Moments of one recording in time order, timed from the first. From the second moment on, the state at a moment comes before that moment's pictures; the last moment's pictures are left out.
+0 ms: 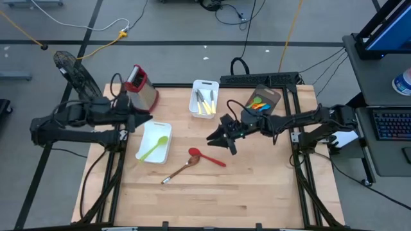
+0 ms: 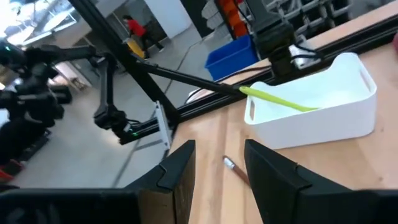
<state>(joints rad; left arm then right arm) 0.11 0.53 0.84 -0.68 -0.13 -0.74 -0.04 1.46 0.87 0.45 -0.37 0.52</state>
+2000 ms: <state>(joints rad) 0.06 0.26 0.84 -0.76 -0.16 -0.50 0.07 1.80 1.11 -0.14 -0.19 0.11</state>
